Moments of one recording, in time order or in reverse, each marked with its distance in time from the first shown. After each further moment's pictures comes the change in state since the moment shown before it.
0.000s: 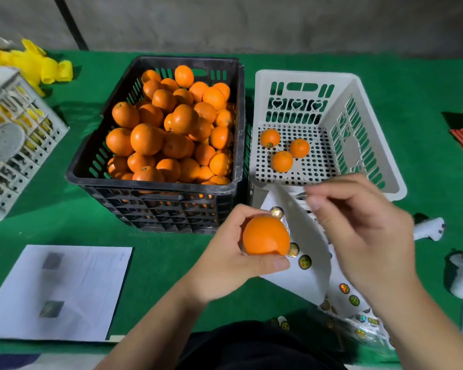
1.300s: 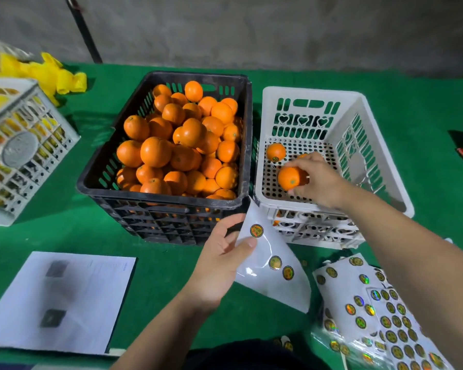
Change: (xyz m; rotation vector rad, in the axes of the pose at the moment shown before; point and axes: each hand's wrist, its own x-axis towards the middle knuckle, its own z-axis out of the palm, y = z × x) left_hand 0.013 -0.032 -0.015 -0.250 0.267 -0.135; right_hand 0.116 0.154 0.037 -0.399 -0.700 0.424
